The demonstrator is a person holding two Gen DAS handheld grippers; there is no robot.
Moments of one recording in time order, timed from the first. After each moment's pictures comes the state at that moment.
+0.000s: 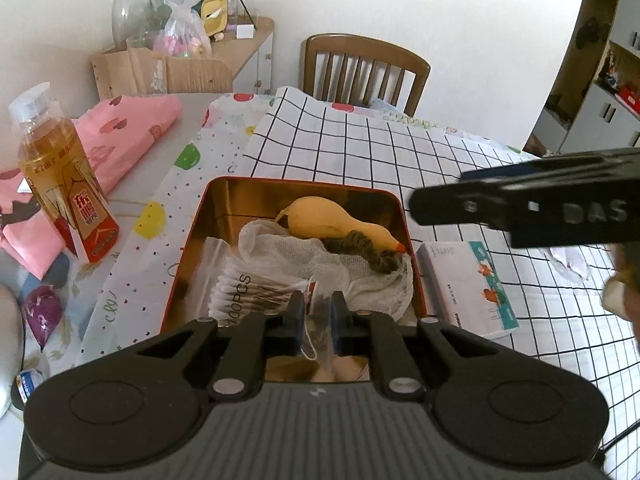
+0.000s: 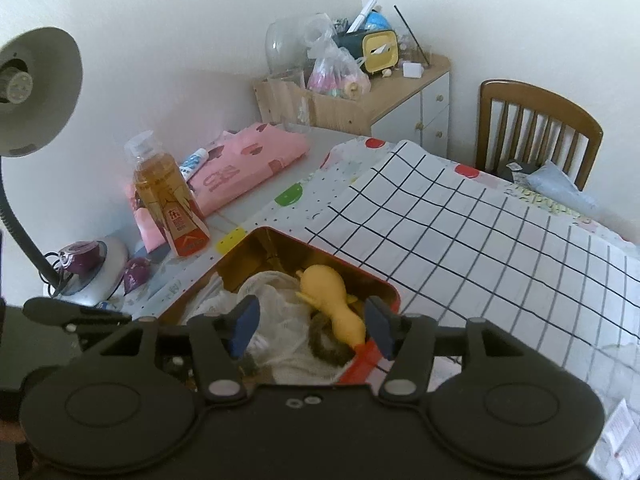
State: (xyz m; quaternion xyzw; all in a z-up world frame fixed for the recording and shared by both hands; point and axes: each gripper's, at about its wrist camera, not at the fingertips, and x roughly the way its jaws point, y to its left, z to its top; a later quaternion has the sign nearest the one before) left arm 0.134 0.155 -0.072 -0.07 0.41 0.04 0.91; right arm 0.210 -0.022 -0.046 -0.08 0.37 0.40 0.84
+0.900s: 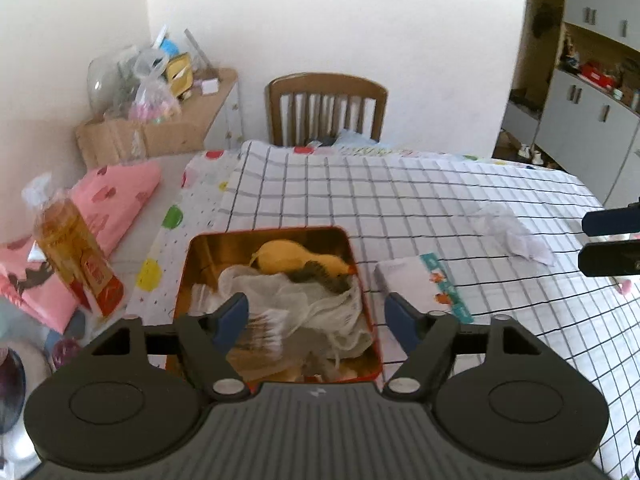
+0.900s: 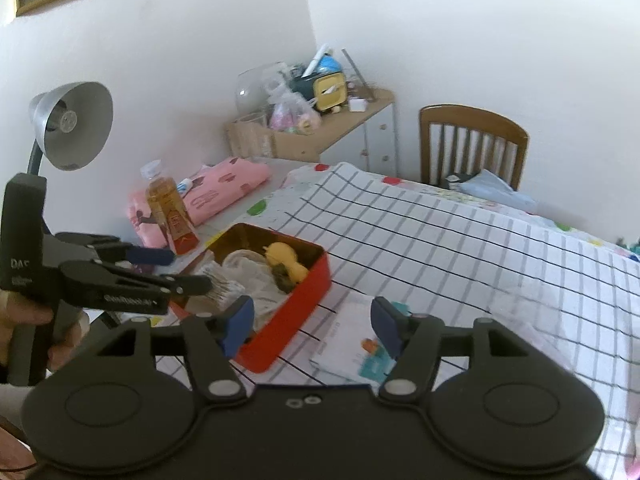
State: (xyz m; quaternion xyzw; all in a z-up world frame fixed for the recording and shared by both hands) left arm 0.102 0.115 -0.023 0.00 0.36 0.00 0.93; right arm 0.125 -0.162 -0.004 -0.04 0.33 0.35 0.88
